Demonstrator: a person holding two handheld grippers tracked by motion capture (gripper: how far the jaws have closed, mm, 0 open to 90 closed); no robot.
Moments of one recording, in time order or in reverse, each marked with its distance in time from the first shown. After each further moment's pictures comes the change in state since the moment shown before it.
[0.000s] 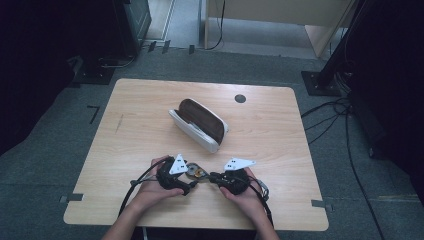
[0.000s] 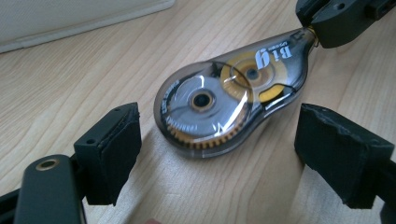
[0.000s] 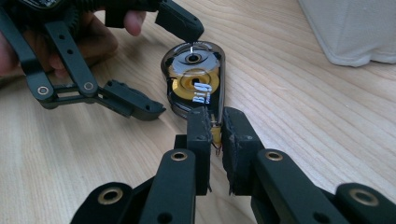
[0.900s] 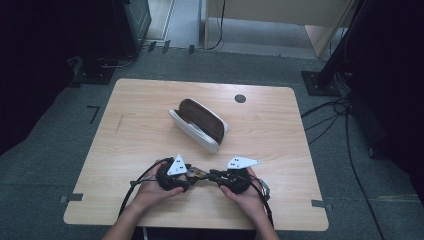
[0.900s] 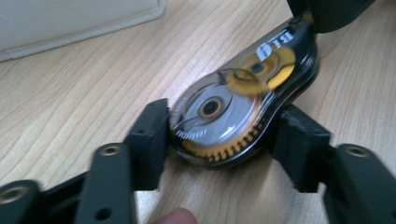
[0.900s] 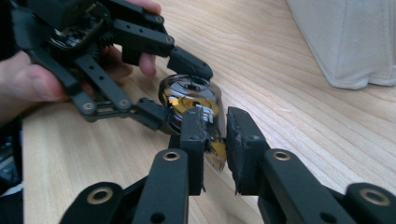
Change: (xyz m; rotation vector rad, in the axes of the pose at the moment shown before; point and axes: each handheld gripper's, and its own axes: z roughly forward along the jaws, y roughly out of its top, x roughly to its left) left arm 0.000 -0.002 -0.003 -0.040 -0.027 0.014; right arm 0.000 0.005 -0.008 -0.082 0.046 0.031
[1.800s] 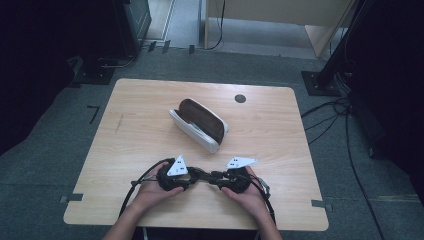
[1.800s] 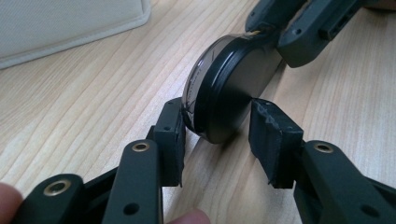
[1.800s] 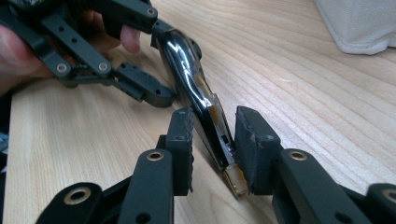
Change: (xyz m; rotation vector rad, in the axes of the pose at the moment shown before) left arm 0.000 0.001 0.001 -0.005 -0.043 0.020; right arm -0.016 -0.012 0.011 0.075 0.032 0.003
